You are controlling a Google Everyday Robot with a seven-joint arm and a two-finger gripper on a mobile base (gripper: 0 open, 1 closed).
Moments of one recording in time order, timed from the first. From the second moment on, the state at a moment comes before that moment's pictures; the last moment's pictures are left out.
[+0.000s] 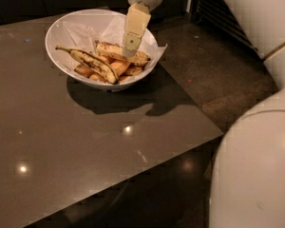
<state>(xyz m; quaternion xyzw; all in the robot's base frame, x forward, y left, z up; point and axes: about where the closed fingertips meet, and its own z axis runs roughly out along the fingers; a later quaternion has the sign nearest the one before) 0.614 0.011 0.984 -0.66 0.72 0.07 0.18</state>
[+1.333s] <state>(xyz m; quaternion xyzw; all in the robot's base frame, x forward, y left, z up) 0.636 0.015 0.938 -0.65 0.74 0.08 0.14</state>
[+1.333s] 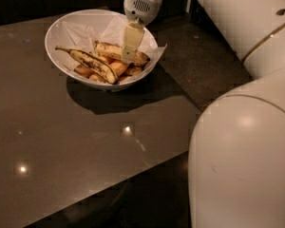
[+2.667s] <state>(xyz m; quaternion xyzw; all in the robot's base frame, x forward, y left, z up) 0.650 0.014 0.915 -0.64 0.76 0.07 0.12</state>
